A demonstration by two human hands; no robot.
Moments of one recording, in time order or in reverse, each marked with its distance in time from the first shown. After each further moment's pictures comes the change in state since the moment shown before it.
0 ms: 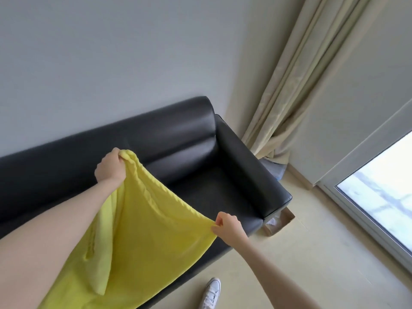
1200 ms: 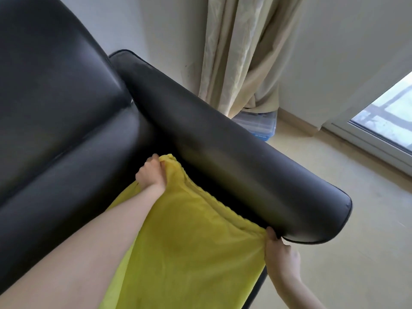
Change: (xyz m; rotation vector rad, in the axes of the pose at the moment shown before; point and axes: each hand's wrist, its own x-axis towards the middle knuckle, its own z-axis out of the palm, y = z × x) left_hand 0.099 0.221 0.589 0.253 -0.357 0.311; right_hand 0.317 0.318 0.073 -0.199 0.258 0.615
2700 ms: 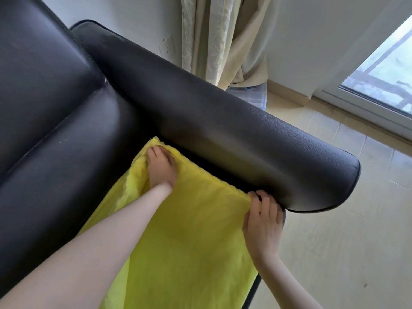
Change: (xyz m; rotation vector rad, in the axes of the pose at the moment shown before) left_hand -0.026 0.014 0.040 -0.403 0.056 0.193; right_hand -0.006 -0.055 0.032 0.005 0.646 -0.159
